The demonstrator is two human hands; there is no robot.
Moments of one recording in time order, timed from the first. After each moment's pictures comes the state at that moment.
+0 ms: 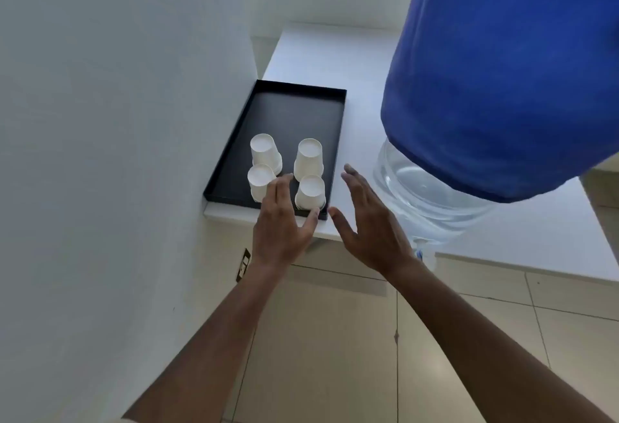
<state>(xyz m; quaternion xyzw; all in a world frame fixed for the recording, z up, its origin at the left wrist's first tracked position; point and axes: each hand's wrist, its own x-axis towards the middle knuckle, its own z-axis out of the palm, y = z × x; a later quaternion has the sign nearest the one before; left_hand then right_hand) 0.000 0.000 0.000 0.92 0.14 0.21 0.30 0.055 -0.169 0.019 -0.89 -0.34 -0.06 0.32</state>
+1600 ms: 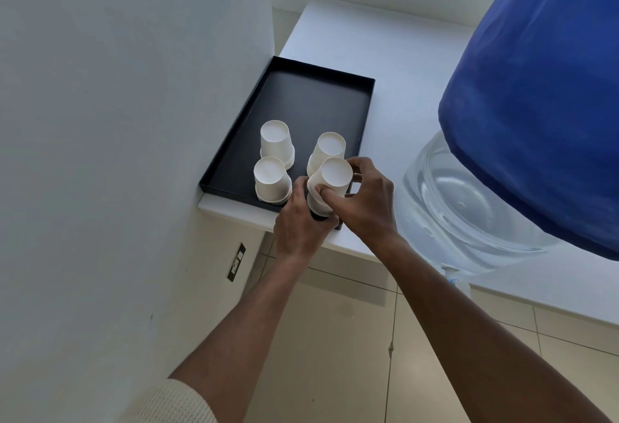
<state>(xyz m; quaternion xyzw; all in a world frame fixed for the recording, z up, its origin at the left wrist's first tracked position) 0.062 0.005 -0.076 0.85 0.27 0.19 0.40 0.120 -0.093 -0.016 -0.88 -0.16 -0.03 0.46</state>
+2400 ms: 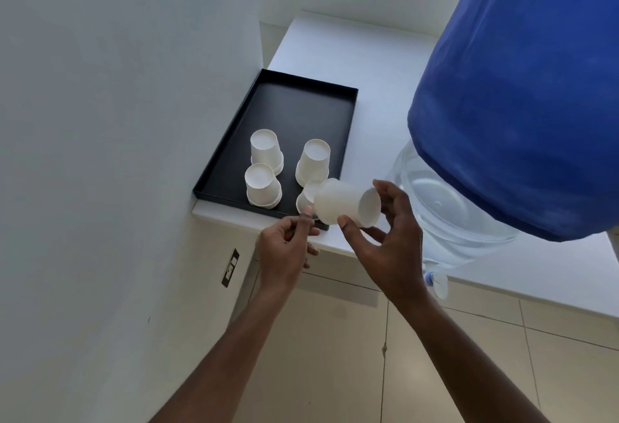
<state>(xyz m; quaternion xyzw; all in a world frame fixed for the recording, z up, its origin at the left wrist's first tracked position) 0.005 -0.013 -0.045 0.67 0.31 0.18 0.66 0.051 -0.164 0.017 -0.80 -0.16 -0.05 0.58</state>
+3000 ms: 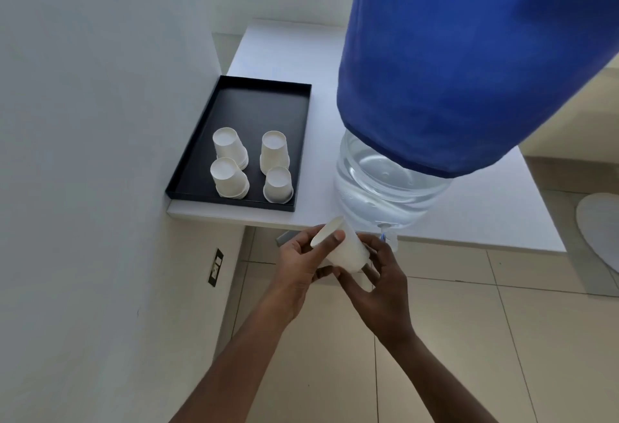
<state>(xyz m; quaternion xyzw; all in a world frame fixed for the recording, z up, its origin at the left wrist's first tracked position) -0.048 -0.100 0.001 0.49 0.24 -0.06 0.84 -0.048 -0.256 -0.022 -0.77 -0.10 -0.02 0.62</state>
